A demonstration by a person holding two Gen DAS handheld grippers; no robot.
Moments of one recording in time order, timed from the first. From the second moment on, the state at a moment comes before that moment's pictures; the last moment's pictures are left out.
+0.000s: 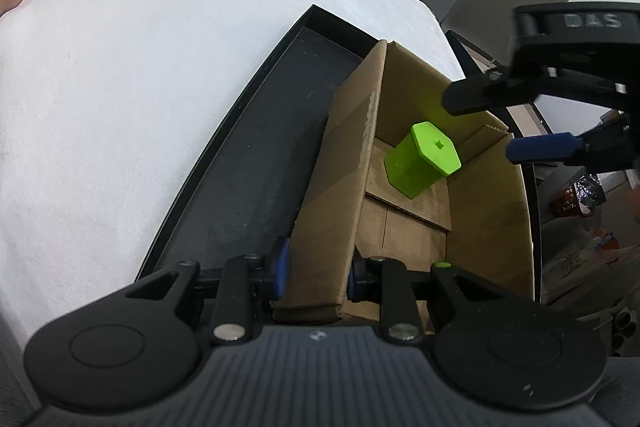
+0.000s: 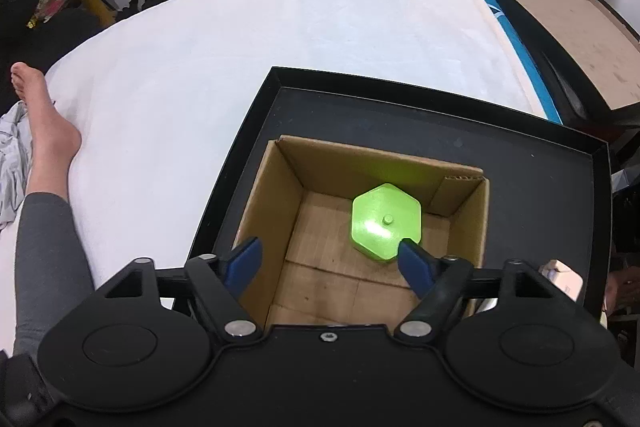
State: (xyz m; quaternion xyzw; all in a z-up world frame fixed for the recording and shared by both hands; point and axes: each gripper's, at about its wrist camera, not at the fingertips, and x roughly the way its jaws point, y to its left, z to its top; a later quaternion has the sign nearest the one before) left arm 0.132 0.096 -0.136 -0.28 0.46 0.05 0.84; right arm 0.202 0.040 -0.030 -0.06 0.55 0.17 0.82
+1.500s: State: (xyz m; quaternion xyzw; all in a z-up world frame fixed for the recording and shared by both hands) left arm 0.132 0.094 -0.136 -0.27 0.46 0.05 0.85; right arm 0.164 -0.074 0.003 -0.03 0.54 0.11 0.84
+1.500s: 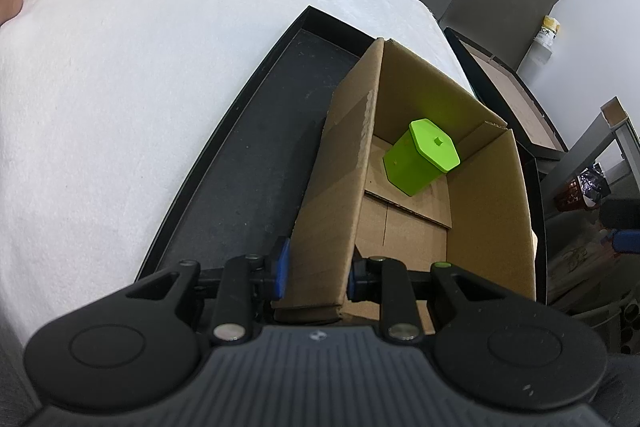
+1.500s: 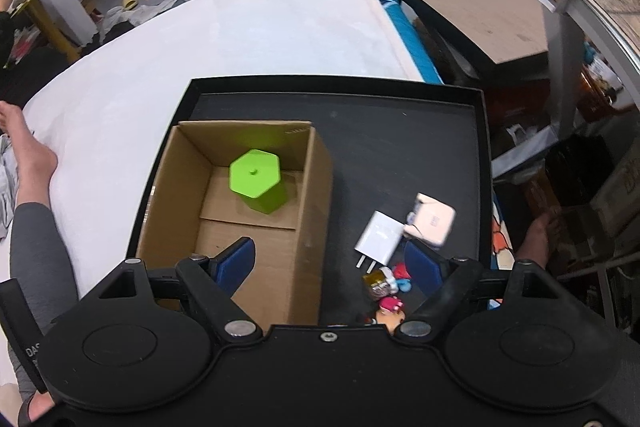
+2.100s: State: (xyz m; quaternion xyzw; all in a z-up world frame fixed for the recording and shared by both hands) left arm 0.132 0.094 -0.137 -0.28 0.46 0.05 0.85; right arm 0.159 -0.112 -0.053 0.00 0.57 0.05 0.82
